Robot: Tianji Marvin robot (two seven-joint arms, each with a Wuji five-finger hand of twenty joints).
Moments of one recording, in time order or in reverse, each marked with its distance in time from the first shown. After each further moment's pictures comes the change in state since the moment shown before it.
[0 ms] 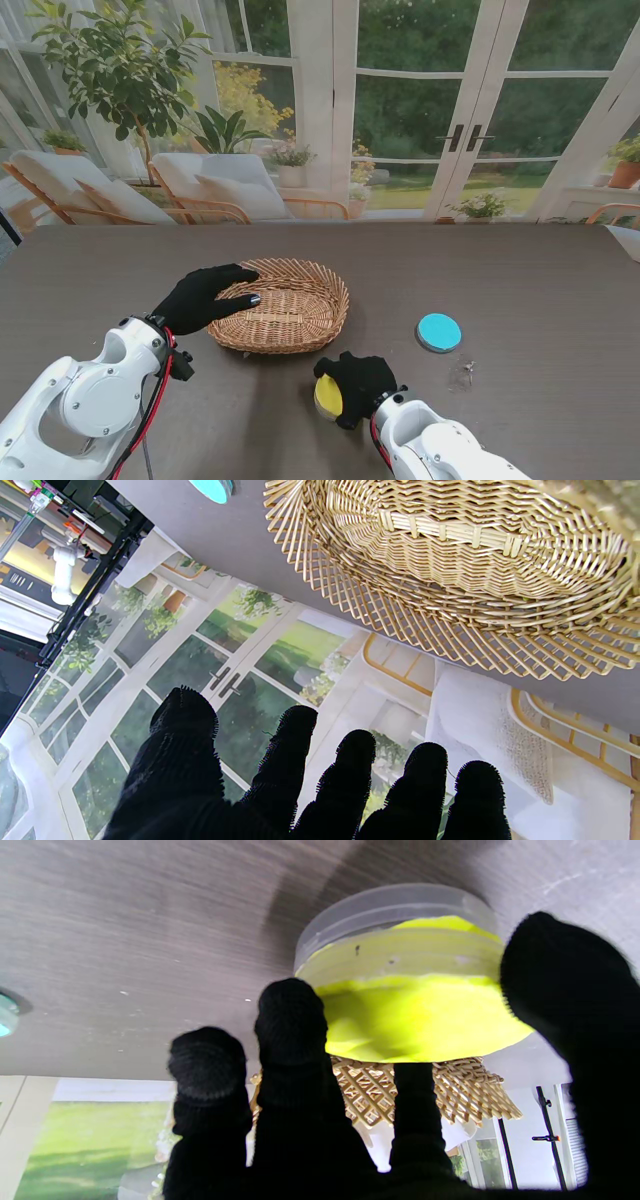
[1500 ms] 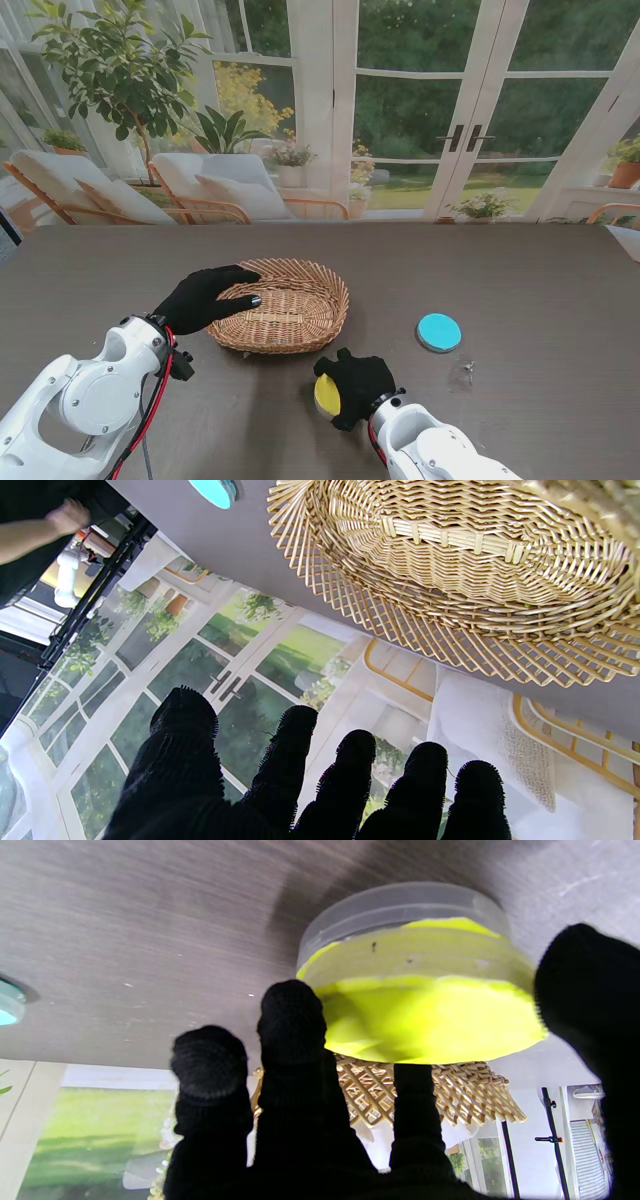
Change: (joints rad) left arm -0.007 0.003 0.002 0.001 -0.012 0.003 -0.018; right arm 0.006 -0.003 -0.025 0.015 -0.028 0.034 -0.036; left_hand 0.000 0.000 0.000 0.000 0.000 0.004 0.001 0.000 0.000 0.000 0.000 0.000 0.002 0.001 0.000 0.011 0.000 0.000 0.000 0.009; right_hand -0.106 0.026 0.002 0.000 -0.030 0.008 0.038 -0.011 -0.137 -0.046 0.037 0.012 -0.064 -0.002 0.007 0.000 -0.009 -0.013 -0.006 0.000
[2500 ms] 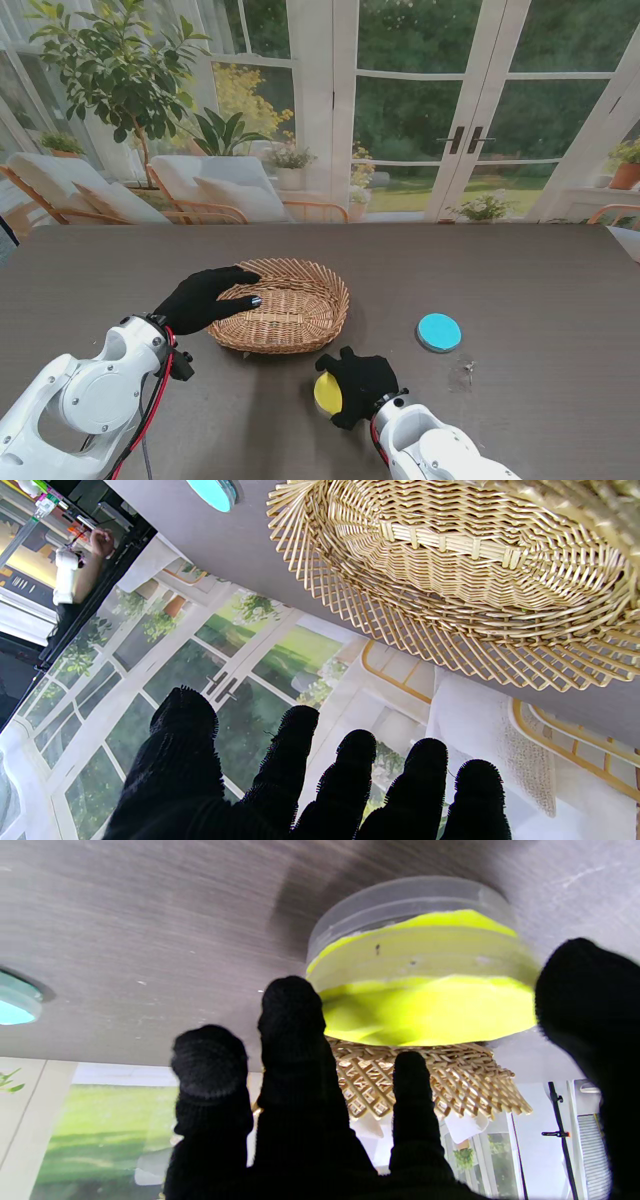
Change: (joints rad) left arm -0.002 0.002 0.000 0.000 -0.006 0.008 -0.011; right arm -0.023 -0.002 0.026 -0.016 -0.004 0.003 -0.004; left_hand 0.000 0.000 0.000 0.000 0.001 0.005 0.003 0.000 0.001 0.003 0.000 0.000 0.021 0.001 0.012 0.011 0.006 0.000 0.000 0.000; right_hand -0.024 0.064 -0.001 0.000 -0.060 0.017 -0.006 -0.071 -0.012 0.000 -0.003 -0.026 -0.009 0.004 -0.023 -0.023 -0.002 -0.001 -0.003 0.000
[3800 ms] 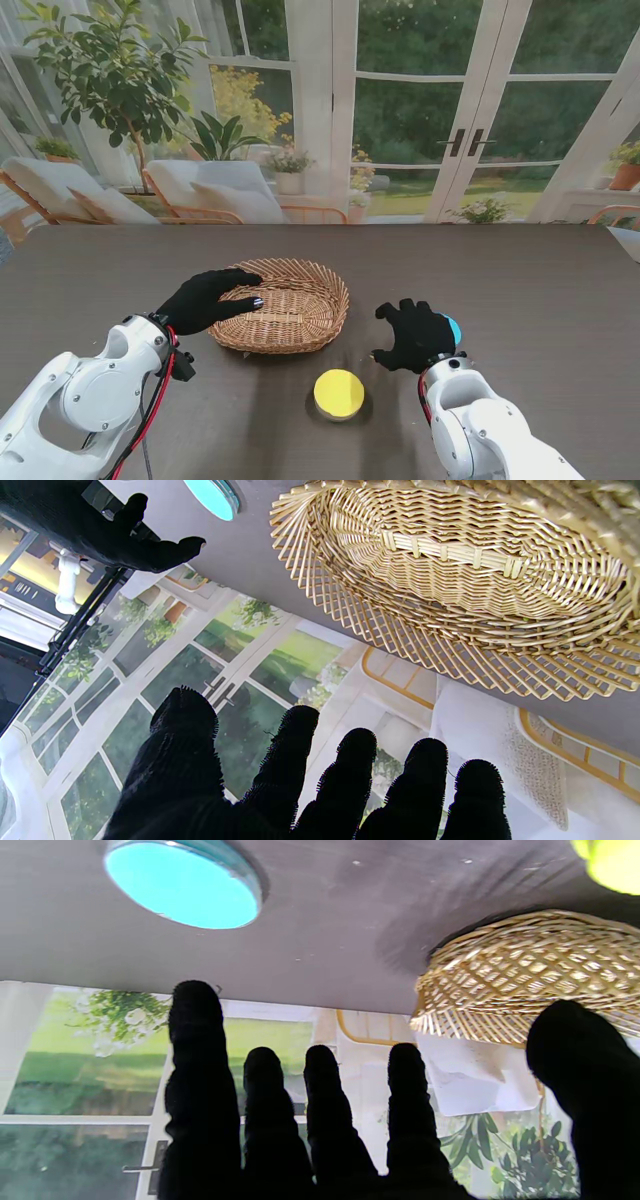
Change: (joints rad) left arm -0.010 0.004 0.008 0.001 -0.008 0.009 -0.023; right arm -0.094 -0.017 0.299 -0.109 -0.057 0.042 0.037; left_hand 0.000 0.000 0.000 0.000 0.000 0.000 0.000 0.000 0.012 0.002 0.000 0.008 0.000 0.000 0.000 0.000 0.000 0.000 0.000 0.000; right_hand -0.035 0.407 -0.209 0.034 0.075 0.039 -0.026 -0.013 0.001 -0.038 -0.246 -0.091 -0.485 0.233 -1.038 -0.383 -0.004 0.122 -0.921 -0.460
